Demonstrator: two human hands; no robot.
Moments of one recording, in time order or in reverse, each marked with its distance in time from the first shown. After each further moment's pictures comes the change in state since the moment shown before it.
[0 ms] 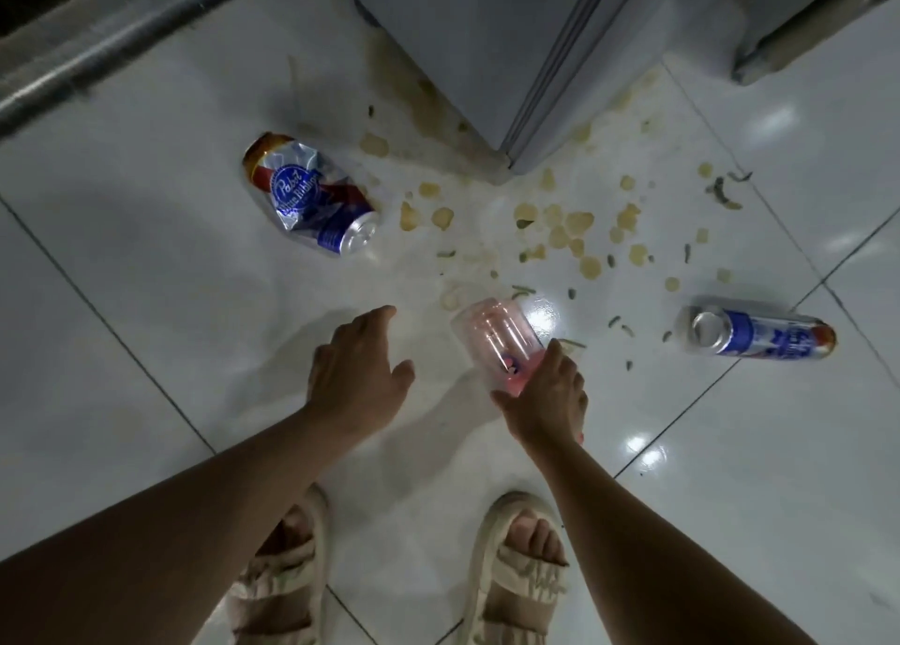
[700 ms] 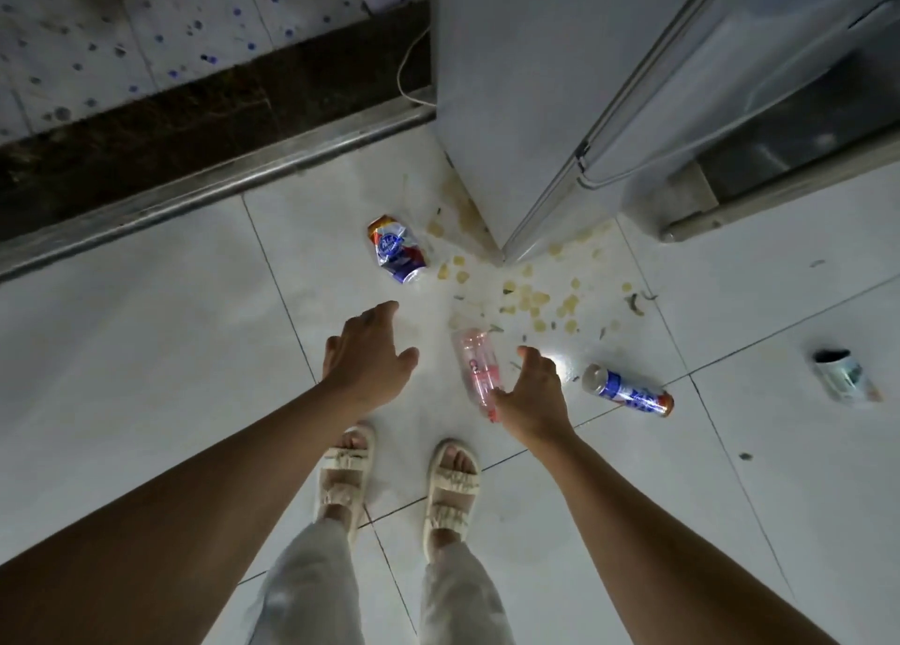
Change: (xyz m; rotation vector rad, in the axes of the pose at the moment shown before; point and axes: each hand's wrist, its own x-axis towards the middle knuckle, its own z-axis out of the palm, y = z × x) left_hand -0.221 0.133 -0.212 -0.122 0.089 -0.228; right_hand -0.201 -0.035 -0.292 0.027 -0.241 -0.348
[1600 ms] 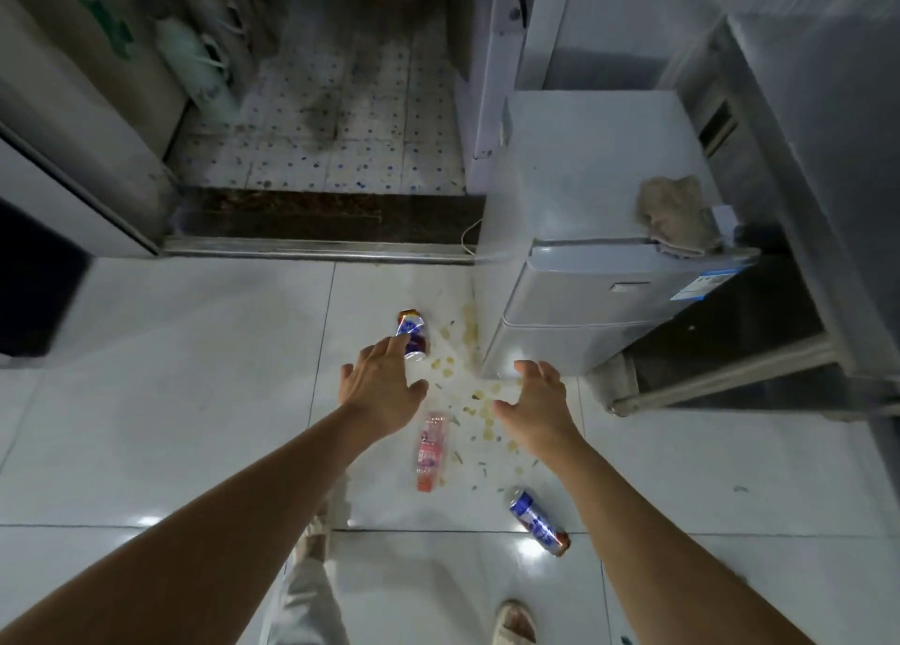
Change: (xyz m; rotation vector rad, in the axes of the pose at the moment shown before) left_hand -0.201 0.194 -0.068 -0.190 0.407 -0.206; right_hand -0.123 -0.007 -0.263 -0.306 -0.054 -0.509
